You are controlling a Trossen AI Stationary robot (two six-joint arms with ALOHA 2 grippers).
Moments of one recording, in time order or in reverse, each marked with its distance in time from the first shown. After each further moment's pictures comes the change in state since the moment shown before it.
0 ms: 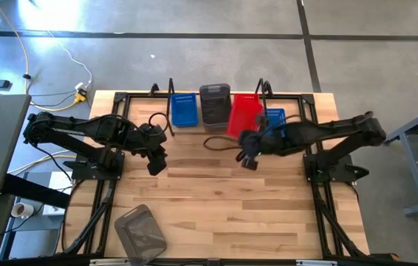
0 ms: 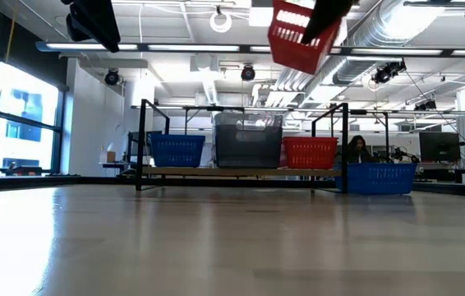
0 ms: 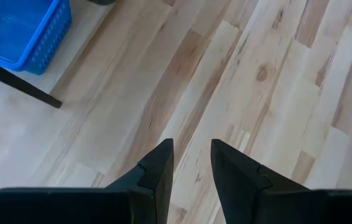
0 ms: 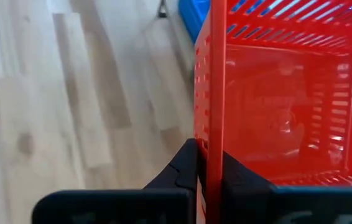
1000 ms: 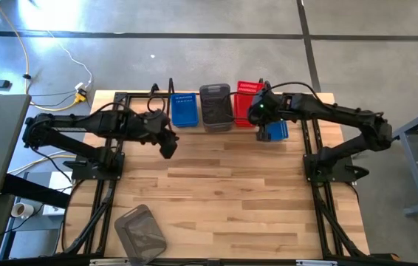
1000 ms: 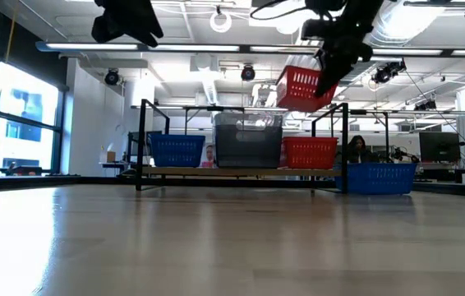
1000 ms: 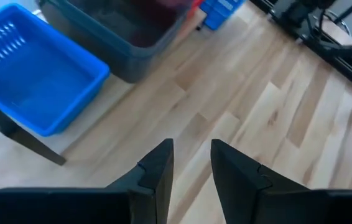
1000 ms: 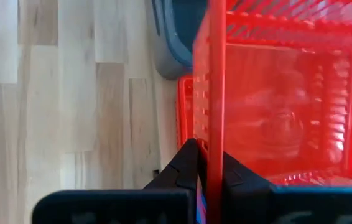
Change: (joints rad) left arm 0.137 0.000 0.000 0.229 -0.080 -0.049; right arm -0.502 -0.095 -0.212 0.109 -0.365 -0.628
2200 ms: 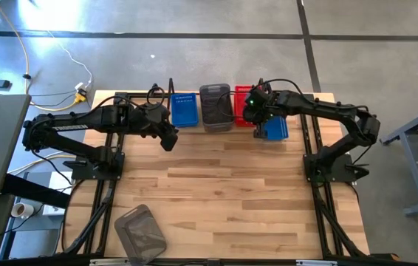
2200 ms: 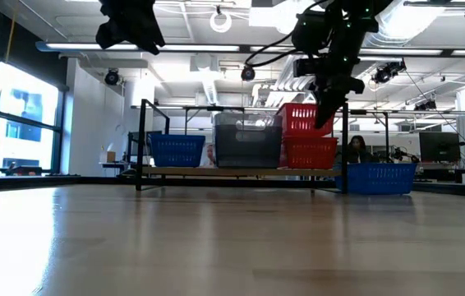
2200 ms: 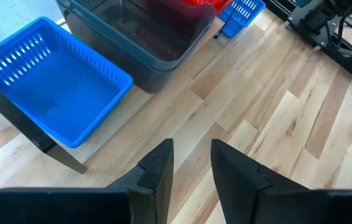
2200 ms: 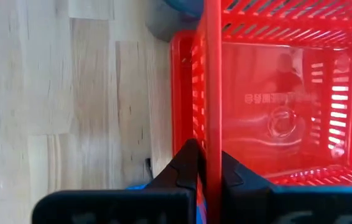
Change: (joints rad) left arm 0.105 0.000 0.000 0.002 0.032 0.073; right arm -0.119 0.150 -0.033 0.039 -0.051 -0.086
